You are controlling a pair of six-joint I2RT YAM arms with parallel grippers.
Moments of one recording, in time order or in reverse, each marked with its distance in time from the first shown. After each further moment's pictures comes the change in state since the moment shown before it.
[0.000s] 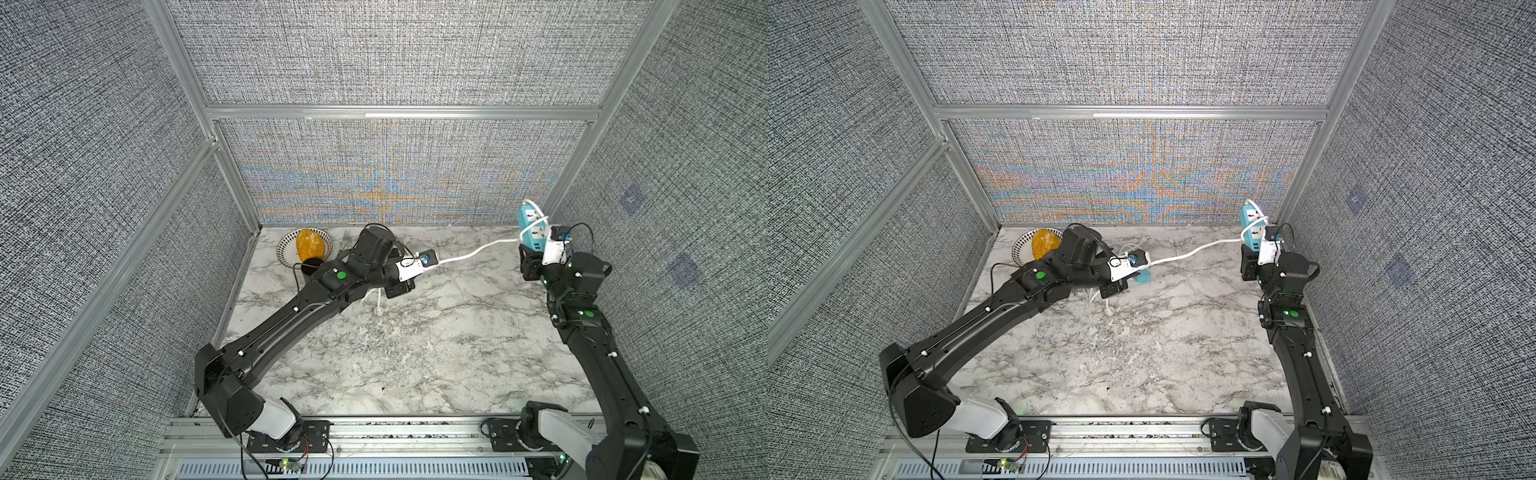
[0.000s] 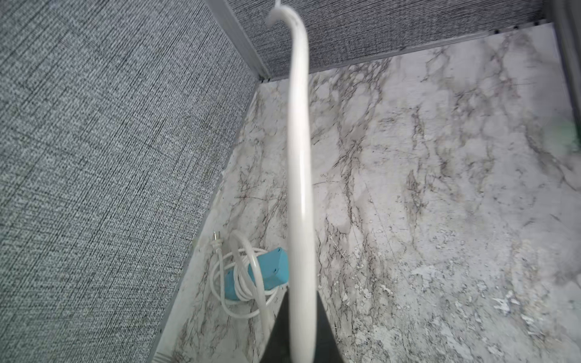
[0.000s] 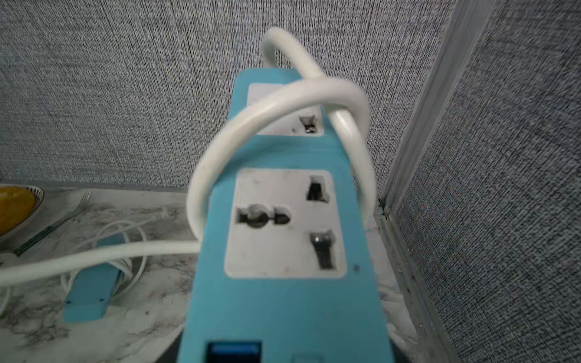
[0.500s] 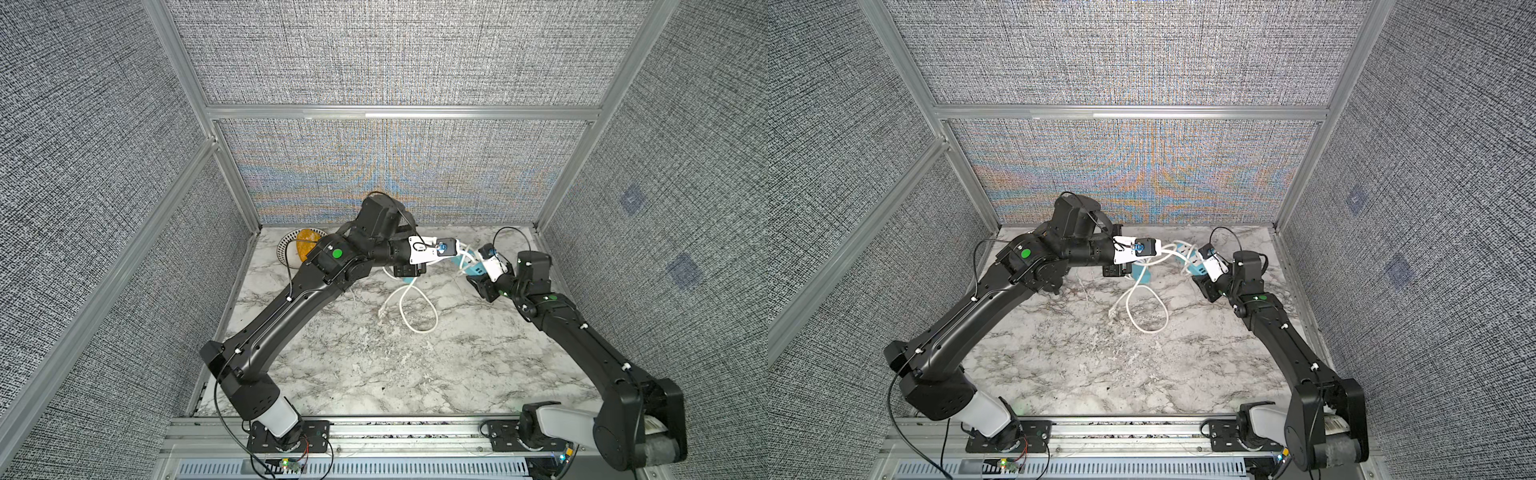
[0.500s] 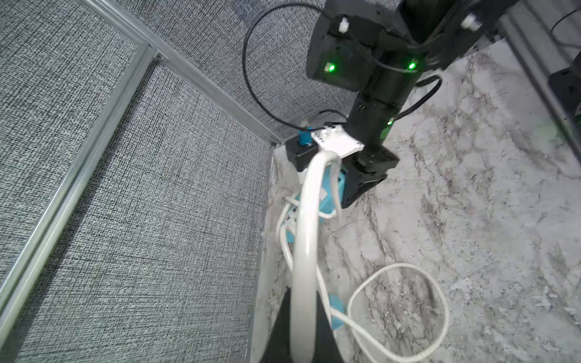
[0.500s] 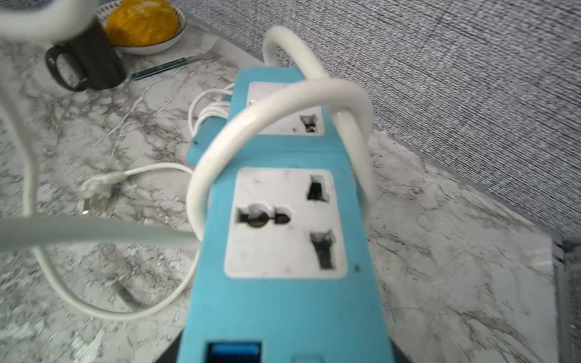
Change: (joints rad) left arm -0.039 0.153 0.459 -0.229 -0.002 0.254; right arm 0.248 0.146 0.006 -0.219 -0.206 -0.365
